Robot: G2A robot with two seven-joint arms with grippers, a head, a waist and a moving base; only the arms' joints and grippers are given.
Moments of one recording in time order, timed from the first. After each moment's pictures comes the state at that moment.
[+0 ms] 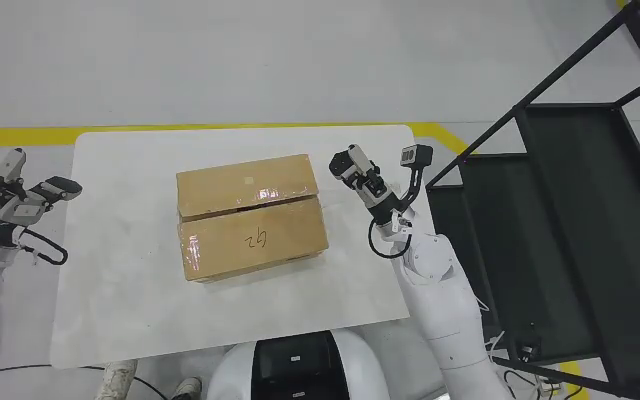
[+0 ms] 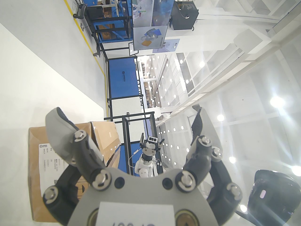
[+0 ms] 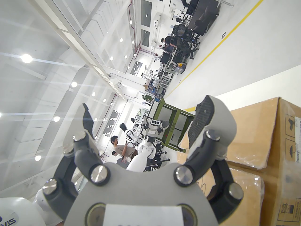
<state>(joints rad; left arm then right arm) 1.28 -0.81 -1.66 -1.20 -0.80 -0.37 -0.87 -1.38 -1.47 1.43 -1.65 0.09 -0.46 0.46</state>
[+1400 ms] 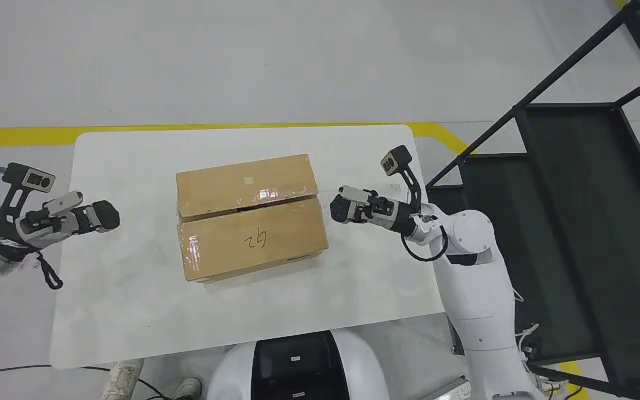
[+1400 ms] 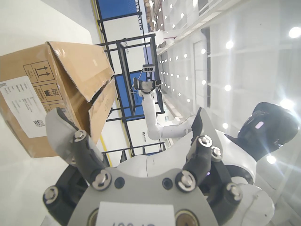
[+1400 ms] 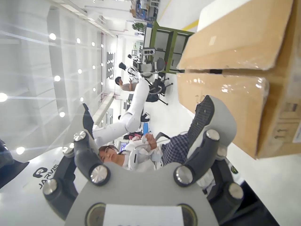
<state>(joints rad) 1.17 -0.80 -1.61 -1.18 -0.77 -0.34 -1.48 -1.31 -1.38 1.57 -1.63 0.20 -0.12 1.23</state>
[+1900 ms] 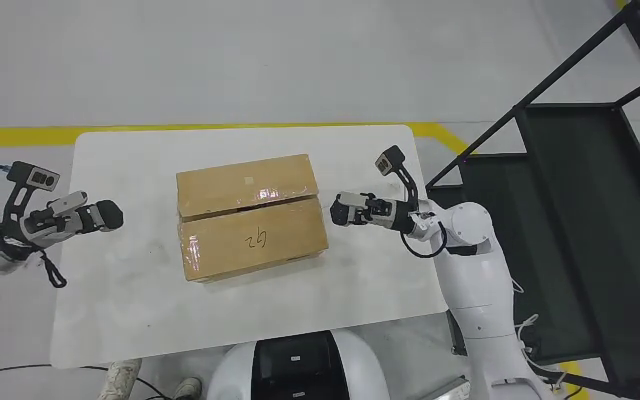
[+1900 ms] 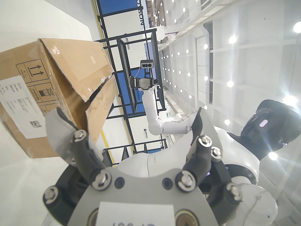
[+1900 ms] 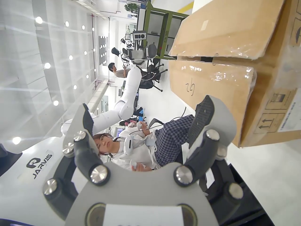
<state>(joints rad) 1.17 -0.80 -1.61 -1.18 -0.77 -0.34 -1.48 -1.27 -1.37 1.56 -1.56 0.21 -0.15 1.29</state>
